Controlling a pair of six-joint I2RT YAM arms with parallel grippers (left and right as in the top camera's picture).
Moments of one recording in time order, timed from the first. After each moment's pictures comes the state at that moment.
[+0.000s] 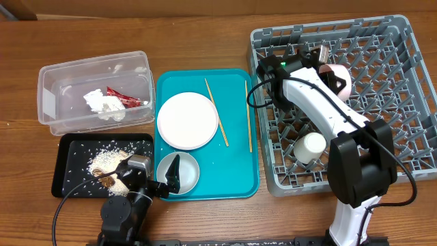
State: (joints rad) left arm -0.12 0.02 0.09 -0.28 0.17 -0.18; right arm 0.40 2.01 1.61 -1.41 1.23 0.69
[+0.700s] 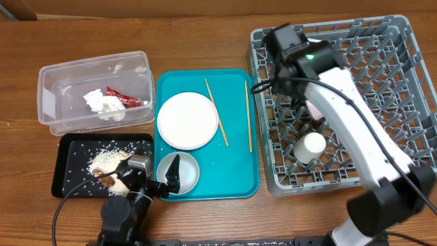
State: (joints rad) left arm -0.12 0.02 0.09 -0.28 0.17 -0.18; right arm 0.42 1.78 1.80 -1.30 0.30 0.64
